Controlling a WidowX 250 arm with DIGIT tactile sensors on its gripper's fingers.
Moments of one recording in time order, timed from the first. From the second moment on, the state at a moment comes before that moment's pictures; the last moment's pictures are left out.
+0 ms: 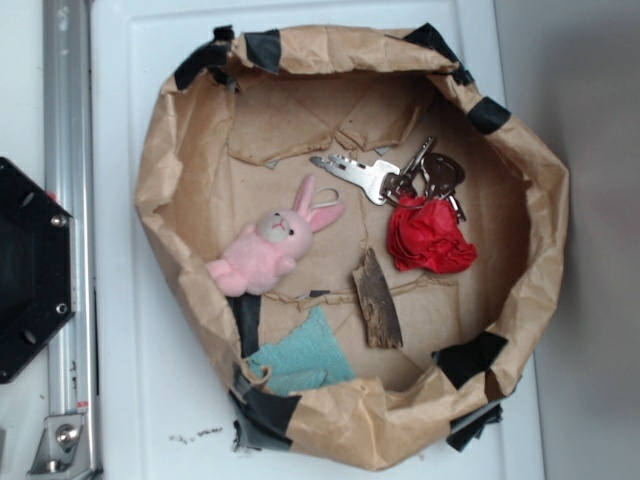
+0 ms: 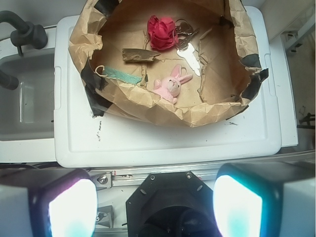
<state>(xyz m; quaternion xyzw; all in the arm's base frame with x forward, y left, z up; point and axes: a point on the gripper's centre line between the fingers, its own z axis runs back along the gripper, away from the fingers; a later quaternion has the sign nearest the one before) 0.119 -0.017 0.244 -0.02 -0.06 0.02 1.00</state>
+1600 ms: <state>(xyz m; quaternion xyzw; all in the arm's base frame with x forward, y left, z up) 0.233 -0.062 0.077 -0.13 0.17 0.28 0.94</state>
